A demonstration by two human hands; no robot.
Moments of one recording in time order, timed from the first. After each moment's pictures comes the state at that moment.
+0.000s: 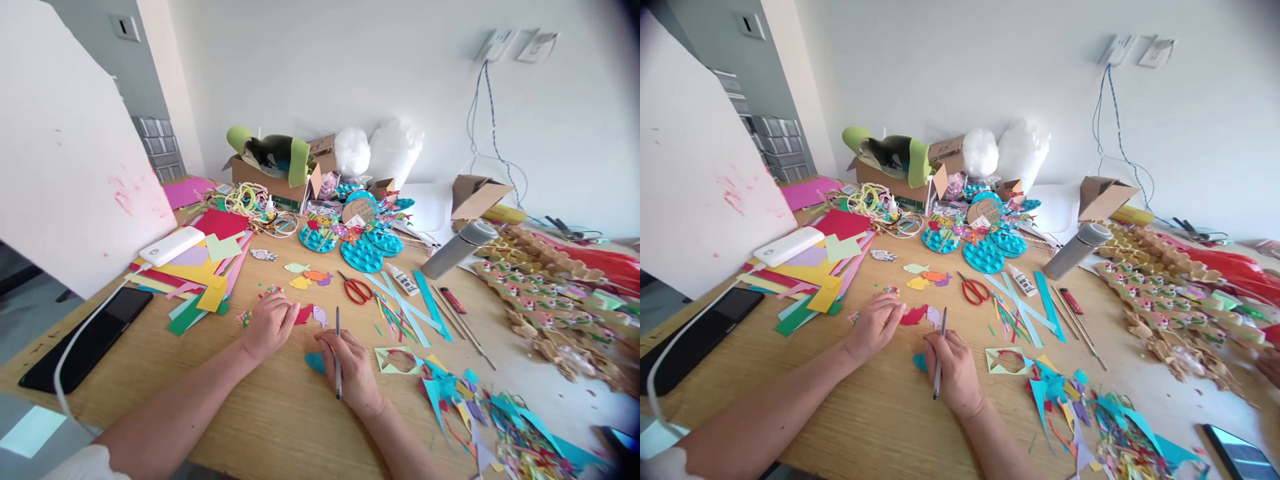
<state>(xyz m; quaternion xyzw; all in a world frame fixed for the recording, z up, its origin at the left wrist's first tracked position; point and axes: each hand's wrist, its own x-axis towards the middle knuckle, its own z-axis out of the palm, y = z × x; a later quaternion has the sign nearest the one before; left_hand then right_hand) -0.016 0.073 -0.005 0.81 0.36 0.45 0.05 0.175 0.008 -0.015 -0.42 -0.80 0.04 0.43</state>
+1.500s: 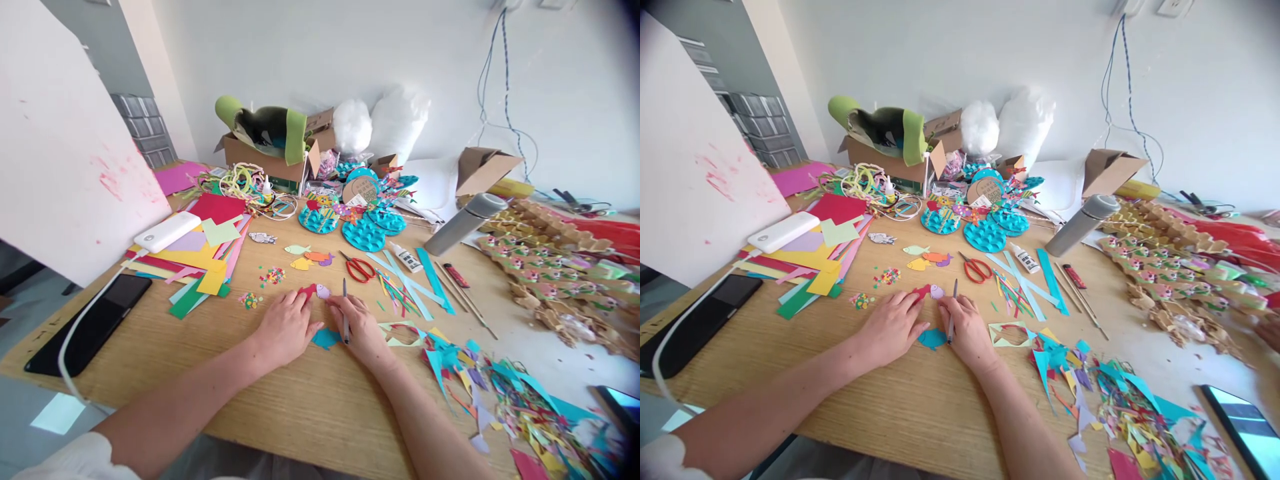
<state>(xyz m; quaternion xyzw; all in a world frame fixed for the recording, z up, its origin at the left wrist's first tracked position) 0.003 0.036 -0.008 0.90 0.41 0.15 -0.02 0.199 0.027 -0.023 -0.50 -0.81 0.05 0.31</state>
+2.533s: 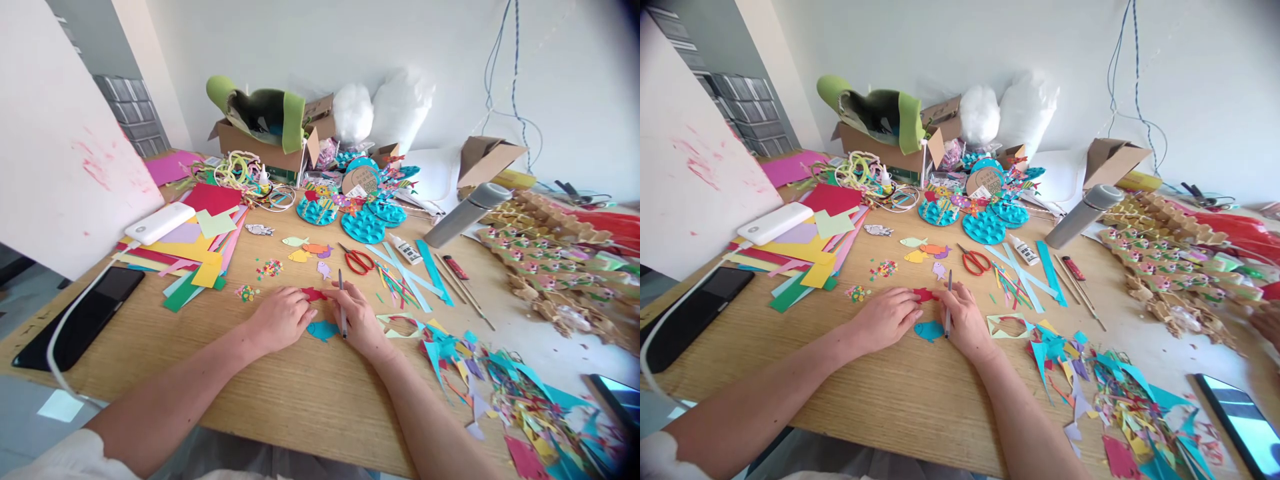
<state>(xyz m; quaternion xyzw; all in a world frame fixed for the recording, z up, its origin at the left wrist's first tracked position) -0.005 0.047 -0.012 0.91 0.35 0.22 0.09 0.202 0.030 -0.025 -0.47 -0.82 0.08 0.32</state>
